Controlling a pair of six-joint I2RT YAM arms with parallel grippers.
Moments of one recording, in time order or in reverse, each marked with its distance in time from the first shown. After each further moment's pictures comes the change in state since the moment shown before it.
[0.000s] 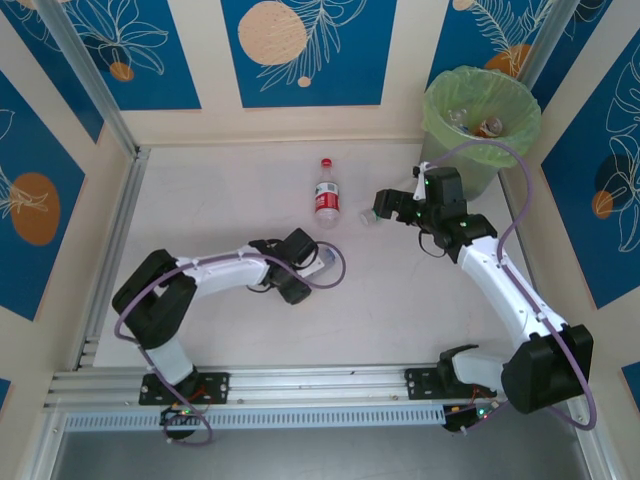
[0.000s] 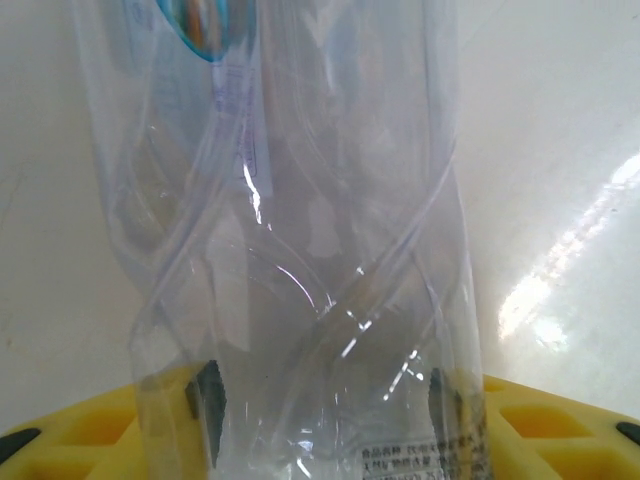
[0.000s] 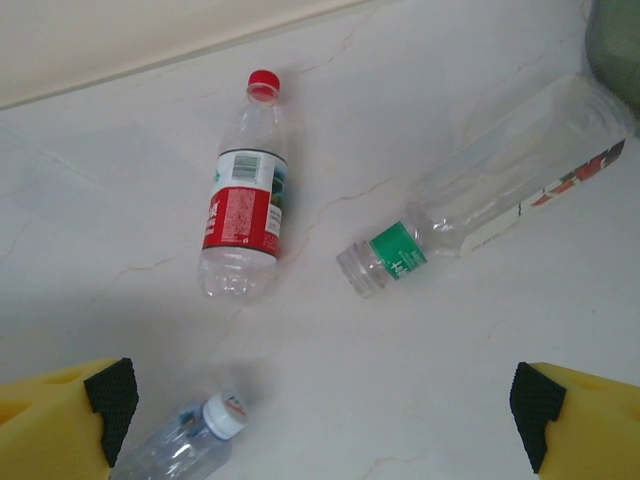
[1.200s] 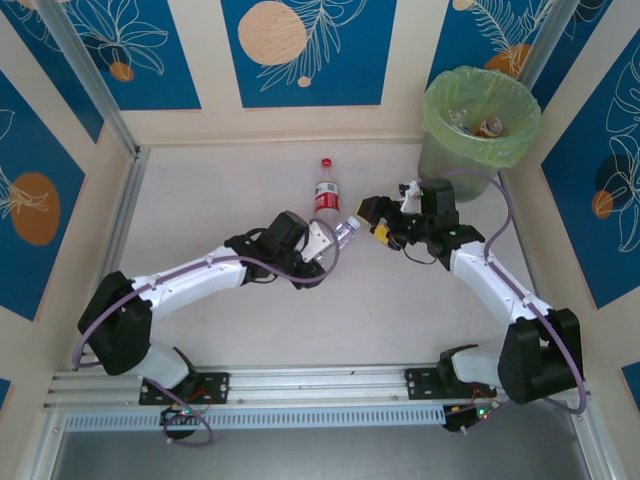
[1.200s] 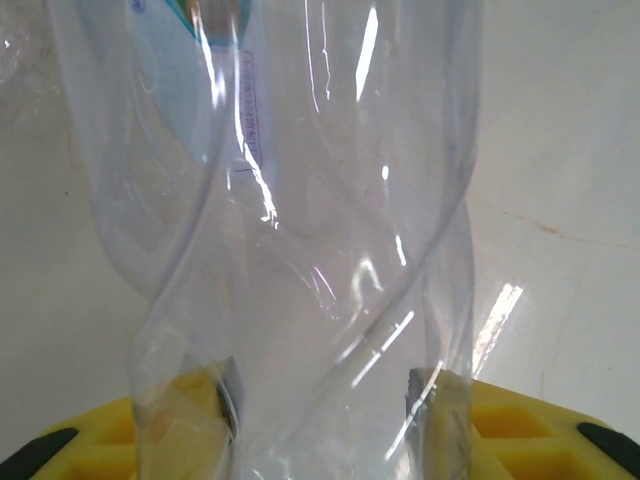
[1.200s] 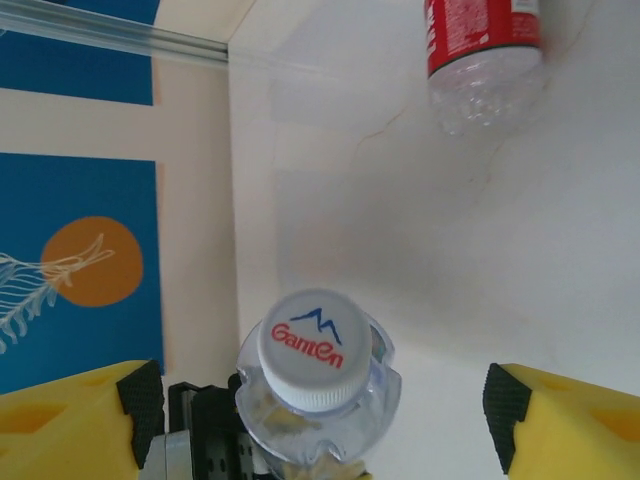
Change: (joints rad) left arm 0.000 -0.220 0.024 0.130 0.246 -0.101; right arm -0.016 0.055 -0.164 0.273 -0.585 0.530
